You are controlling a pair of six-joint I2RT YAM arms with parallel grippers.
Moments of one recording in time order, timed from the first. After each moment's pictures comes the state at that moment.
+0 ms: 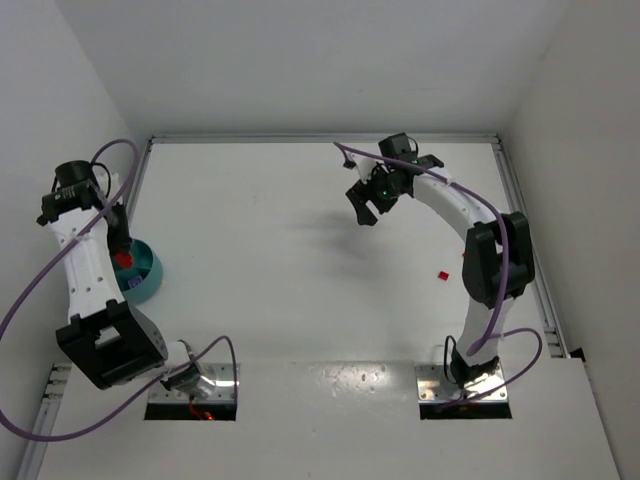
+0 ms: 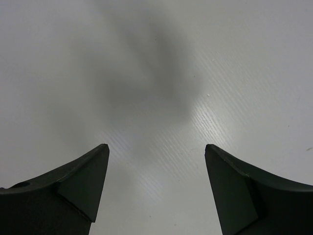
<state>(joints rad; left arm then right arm) 0.50 1.35 1.39 -1.15 -0.07 0.24 0.34 1.87 1.48 -0.64 -0.32 -0.46</state>
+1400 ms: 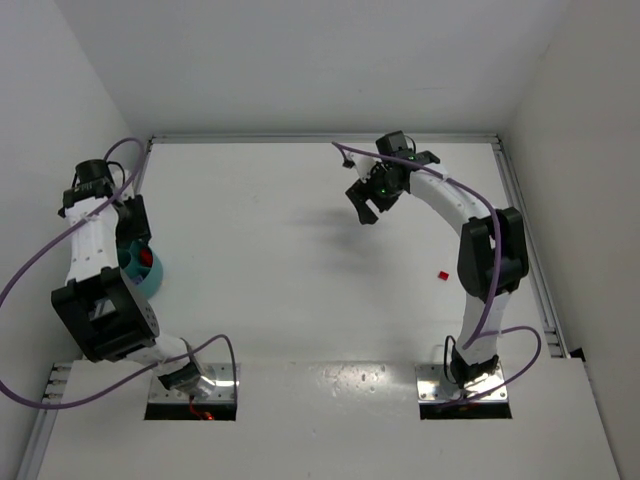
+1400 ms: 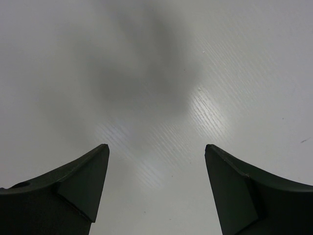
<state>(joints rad) 0.46 1.48 1.30 -0.93 -0.03 0.12 0.34 1.93 1.56 -0.71 -0.27 -0.46</state>
